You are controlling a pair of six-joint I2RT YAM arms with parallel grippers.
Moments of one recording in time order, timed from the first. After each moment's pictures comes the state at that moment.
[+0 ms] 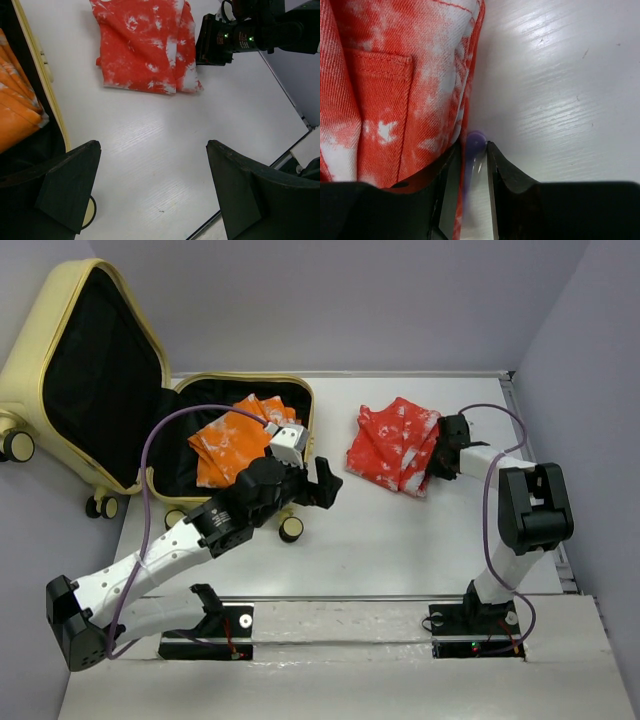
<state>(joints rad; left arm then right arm) -0.92 1.00 0.91 -0.21 -0.23 -0.46 0.11 1.76 1.03 -0.26 0.17 0.49</state>
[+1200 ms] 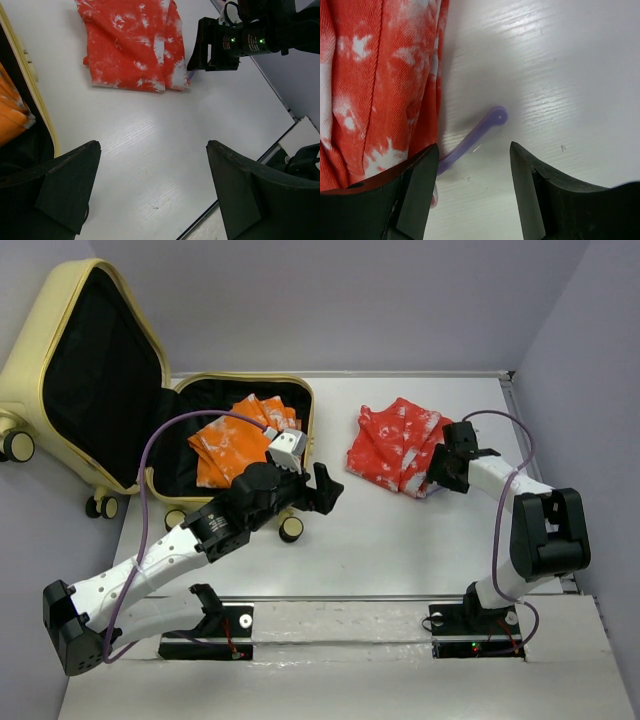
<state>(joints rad) -0.92 0.95 0.86 -0.18 -0.17 -0.46 0.13 1.57 0.95 -0.41 0.23 0.44</state>
